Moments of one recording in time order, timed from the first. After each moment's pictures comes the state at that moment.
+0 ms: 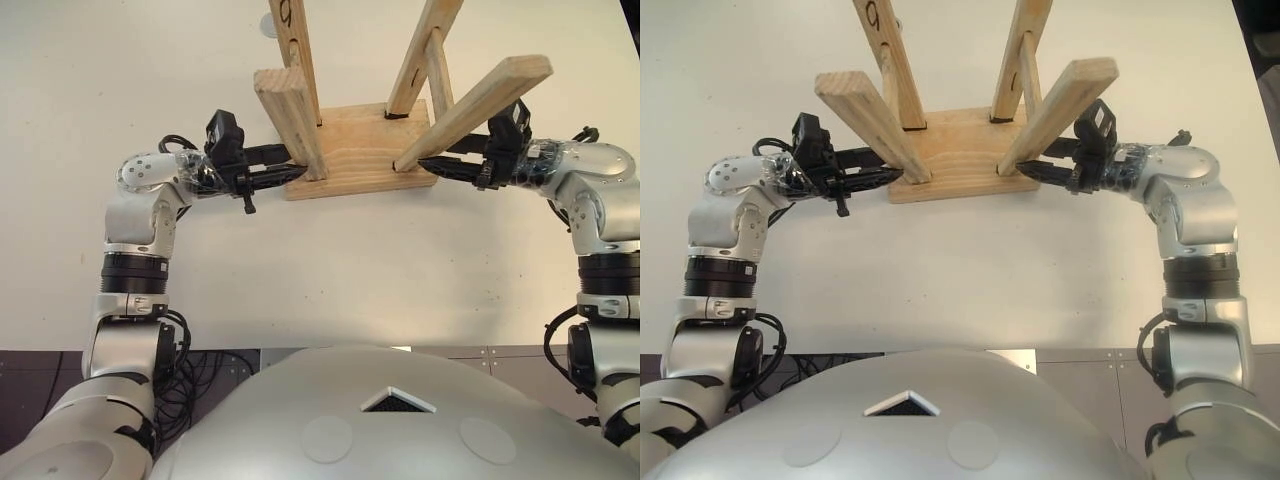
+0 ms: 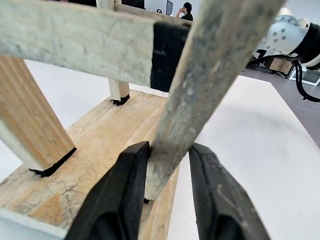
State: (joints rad) left arm -0.25 0.47 -0.04 0.19 -0.42 0.29 -1.26; right arm -0.26 -0.63 0.05 0.09 0.40 0.47 1.12
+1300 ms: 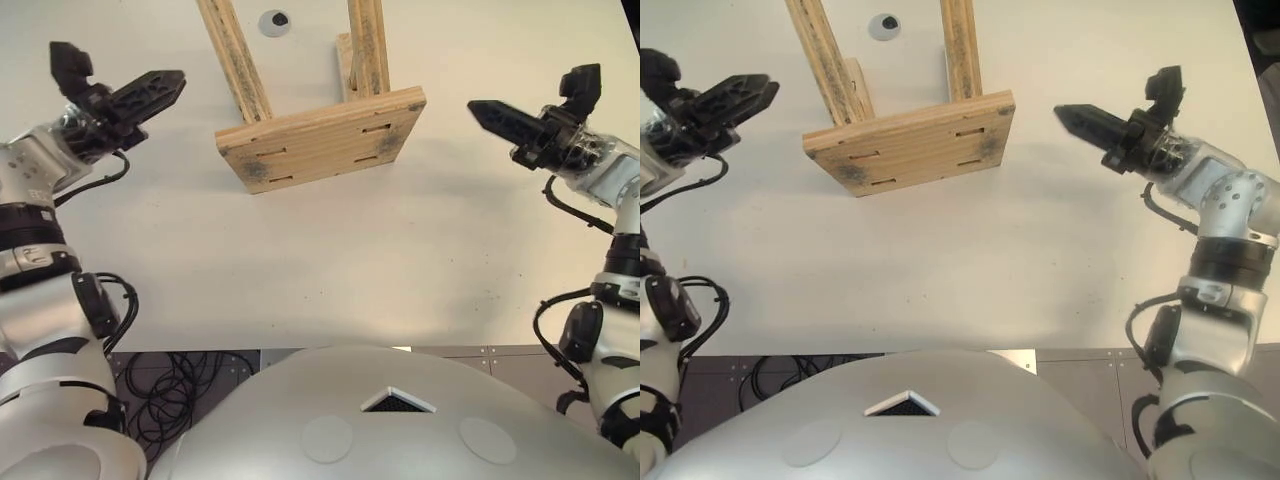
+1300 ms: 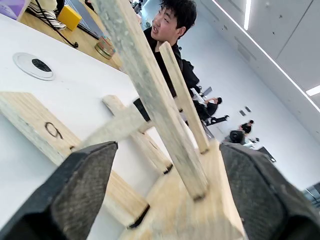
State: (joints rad) left arm -0.46 0.74 0.26 0.62 -0.70 0.89 -1.33; right arm -0.32 -0.61 -0.21 0.20 0.74 0.90 1.09
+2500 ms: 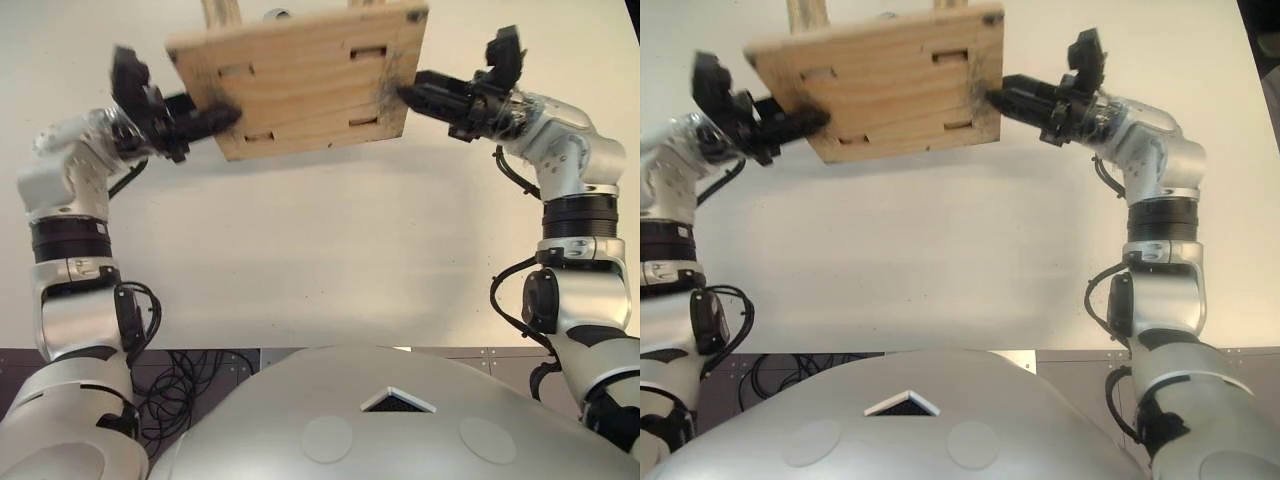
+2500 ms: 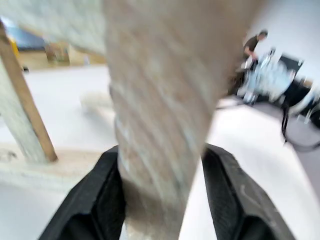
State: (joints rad) left arm -0.48 0.60 0.18 0.42 -0.60 0.53 -1.32; right arm -0.54 -0.40 -0.08 0.42 0.57 0.62 1.20
